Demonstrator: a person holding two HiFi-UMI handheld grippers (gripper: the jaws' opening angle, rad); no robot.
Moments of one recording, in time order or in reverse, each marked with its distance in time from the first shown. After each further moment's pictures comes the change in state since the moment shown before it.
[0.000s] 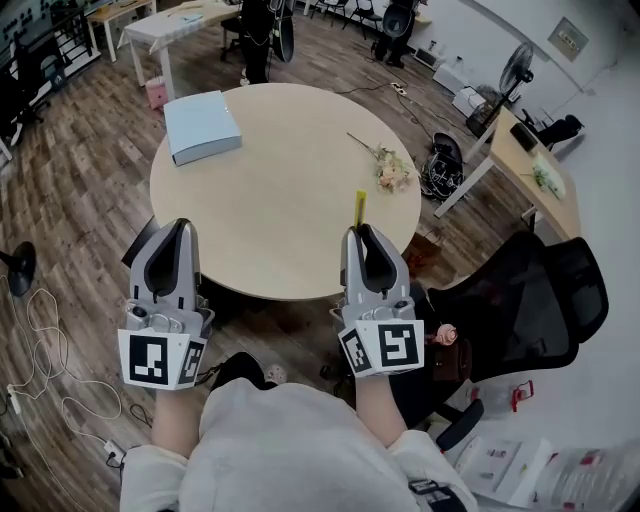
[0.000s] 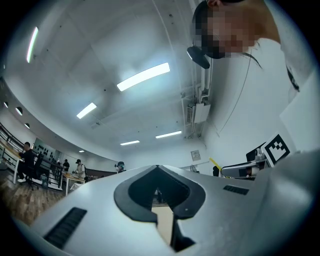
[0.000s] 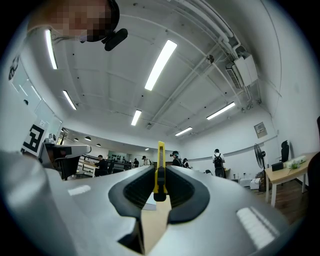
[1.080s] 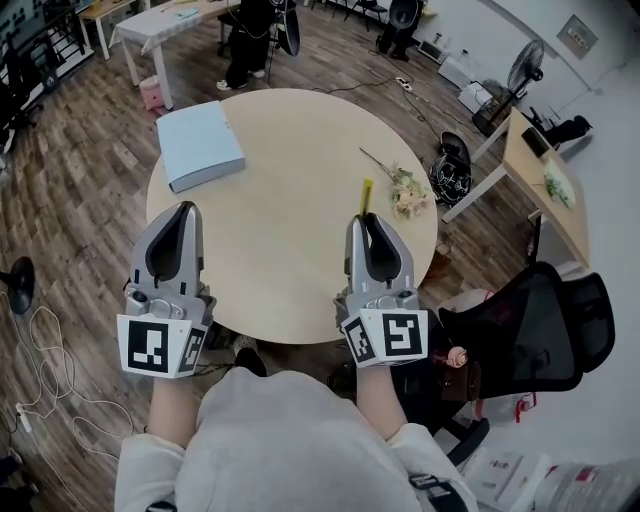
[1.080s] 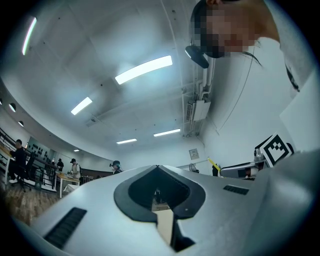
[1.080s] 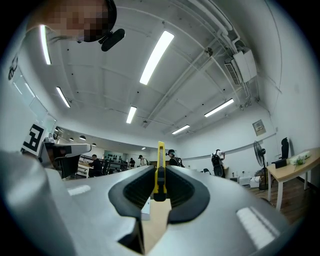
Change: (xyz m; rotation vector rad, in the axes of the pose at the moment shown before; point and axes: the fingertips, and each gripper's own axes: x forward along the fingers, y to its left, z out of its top) left arm 0.135 0.087 -0.040 0.007 0.013 -0.046; right arm 0.153 -0.023 -0.037 0.016 0.015 -0.037
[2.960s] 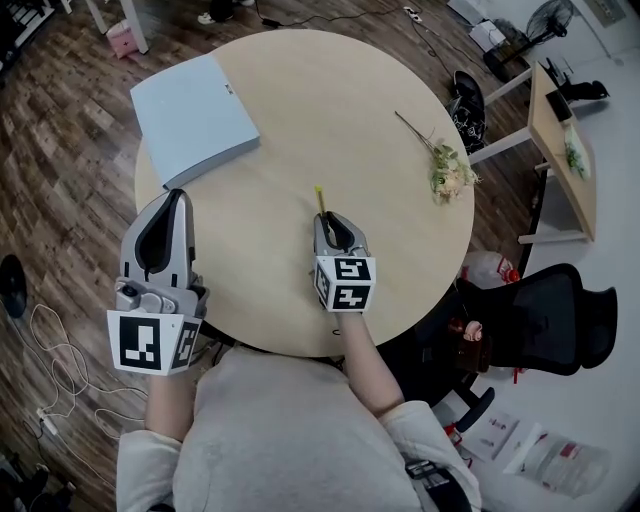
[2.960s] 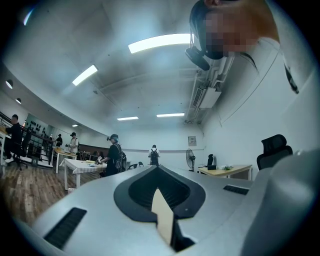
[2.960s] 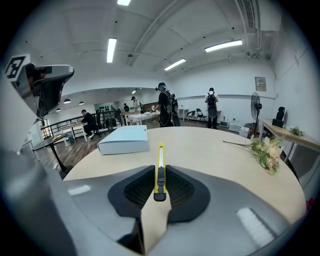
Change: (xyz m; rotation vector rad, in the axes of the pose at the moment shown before) left arm 0.100 0.153 -0.152 -0.132 0.222 -0.054; right arm 0.135 0.023 -0.338 0.074 0.746 -0.107
